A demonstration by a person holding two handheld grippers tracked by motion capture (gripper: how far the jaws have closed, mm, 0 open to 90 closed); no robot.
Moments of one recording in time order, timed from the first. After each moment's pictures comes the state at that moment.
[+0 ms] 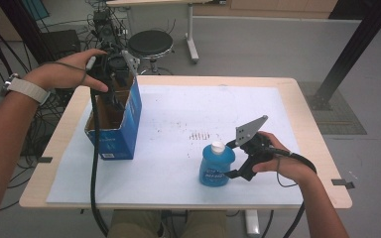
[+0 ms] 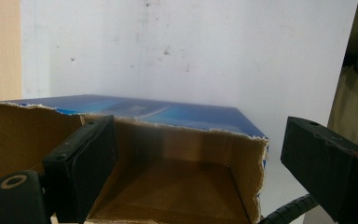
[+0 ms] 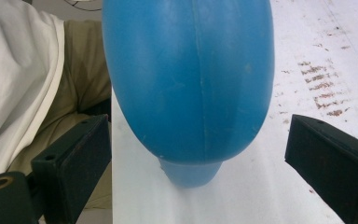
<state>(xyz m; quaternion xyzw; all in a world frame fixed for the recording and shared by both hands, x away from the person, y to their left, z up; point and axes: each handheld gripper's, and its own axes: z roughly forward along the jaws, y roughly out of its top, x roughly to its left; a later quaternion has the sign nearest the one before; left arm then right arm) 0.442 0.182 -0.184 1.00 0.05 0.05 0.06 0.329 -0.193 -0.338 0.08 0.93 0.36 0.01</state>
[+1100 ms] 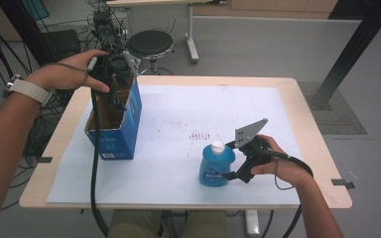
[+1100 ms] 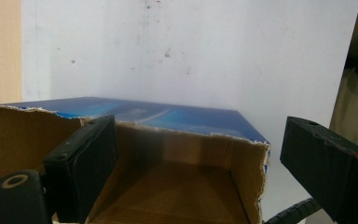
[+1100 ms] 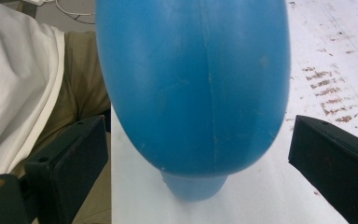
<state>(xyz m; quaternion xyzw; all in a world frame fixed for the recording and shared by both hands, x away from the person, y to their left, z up) 0.442 0.180 -0.187 1.00 0.05 0.05 0.06 0.328 -0.191 -0.349 0.09 0.92 0.38 0.01</state>
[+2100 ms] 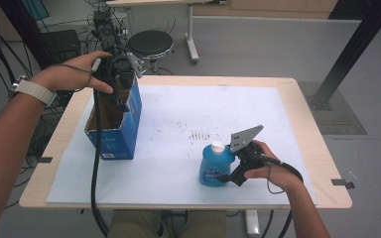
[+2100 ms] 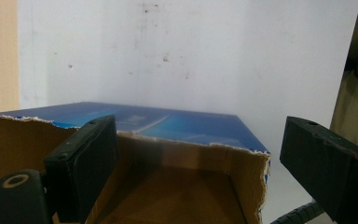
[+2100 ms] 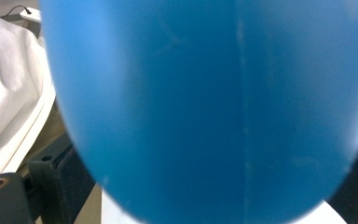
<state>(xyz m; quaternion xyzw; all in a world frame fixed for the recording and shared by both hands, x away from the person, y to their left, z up) 0.444 0.173 -0.191 1.00 0.04 0.05 0.06 0.329 -0.182 -0.374 0.09 0.90 0.42 0.01</state>
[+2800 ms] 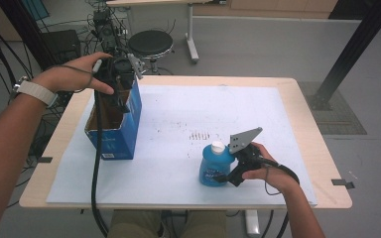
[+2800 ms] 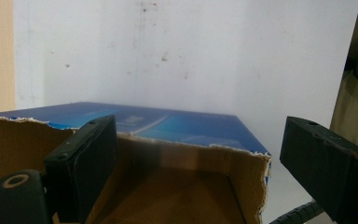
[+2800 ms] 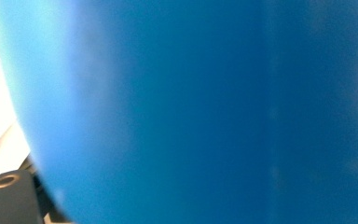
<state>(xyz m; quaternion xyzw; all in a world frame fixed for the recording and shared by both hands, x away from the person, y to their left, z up) 0.445 0.174 -0.194 1.00 0.04 0.05 0.06 0.330 -0.180 -0.385 0.09 0.90 0.44 0.01</state>
